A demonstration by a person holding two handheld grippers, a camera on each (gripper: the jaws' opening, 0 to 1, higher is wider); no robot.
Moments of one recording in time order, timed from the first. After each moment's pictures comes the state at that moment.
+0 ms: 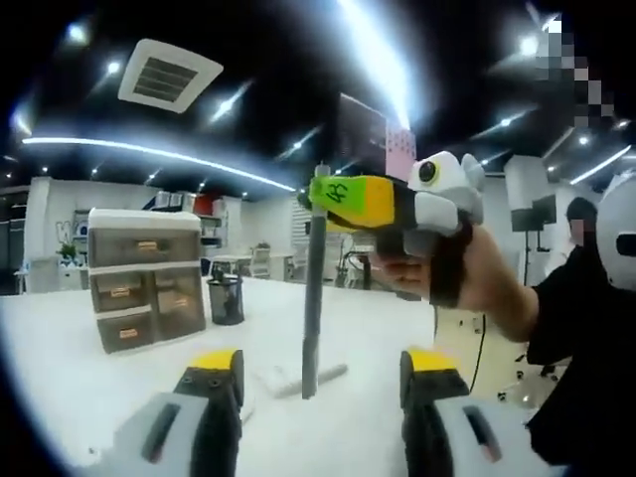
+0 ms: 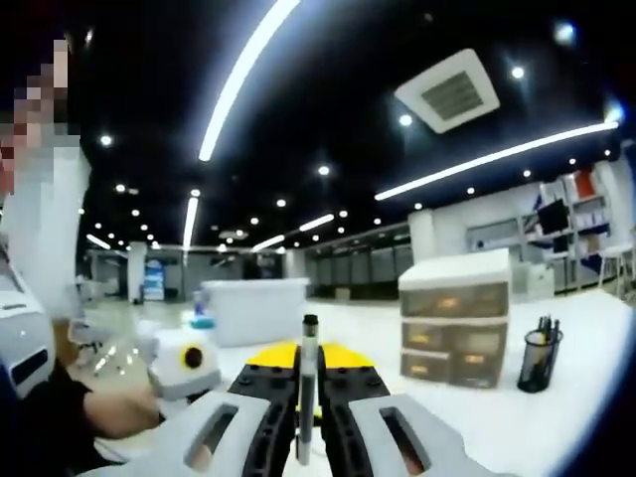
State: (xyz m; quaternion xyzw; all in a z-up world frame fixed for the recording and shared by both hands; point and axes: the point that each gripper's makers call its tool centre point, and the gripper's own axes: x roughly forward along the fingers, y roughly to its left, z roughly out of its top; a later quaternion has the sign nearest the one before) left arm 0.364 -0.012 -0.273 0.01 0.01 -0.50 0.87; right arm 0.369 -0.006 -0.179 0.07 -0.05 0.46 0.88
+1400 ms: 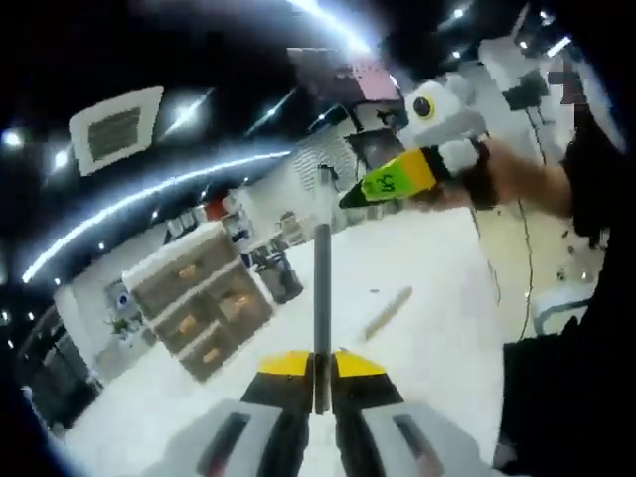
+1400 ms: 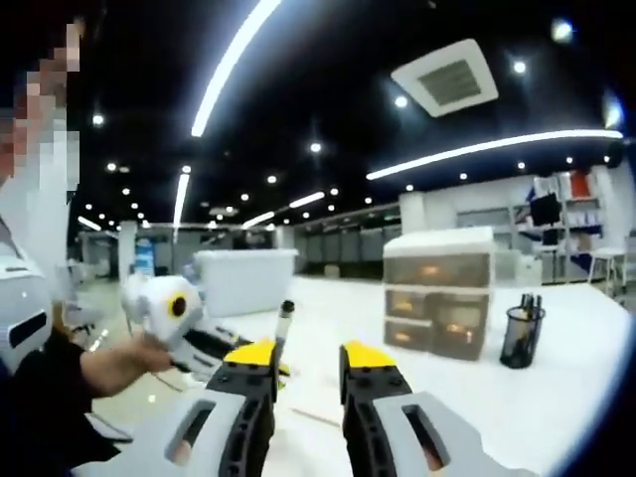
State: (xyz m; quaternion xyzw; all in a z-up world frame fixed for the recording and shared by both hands) left arm 0.401 0.052 -0.279 0.34 -0.03 -0.38 0.86; right arm 0.371 -0.038 -0.218 0.04 0.00 0.44 0.90
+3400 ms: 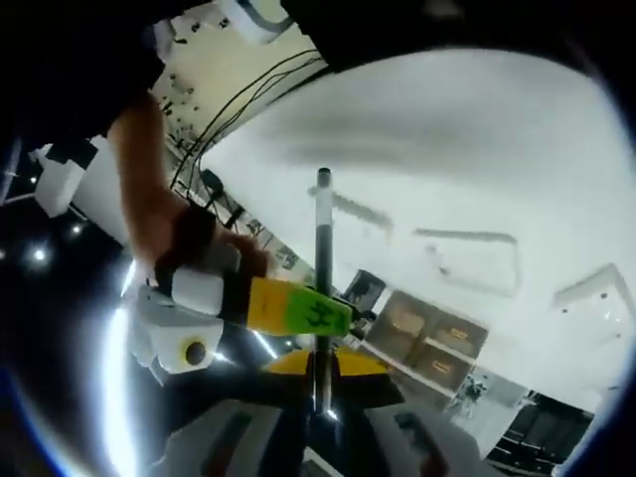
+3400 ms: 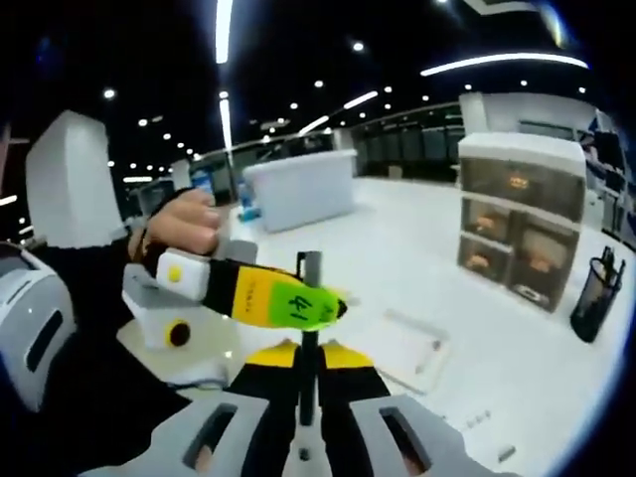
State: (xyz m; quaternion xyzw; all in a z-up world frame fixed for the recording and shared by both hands) left arm 0.382 0.006 -0.259 0.89 -0.34 -0.20 0.24; right arm 0.366 0.025 -0.269 -0.02 0.21 0.56 0.80
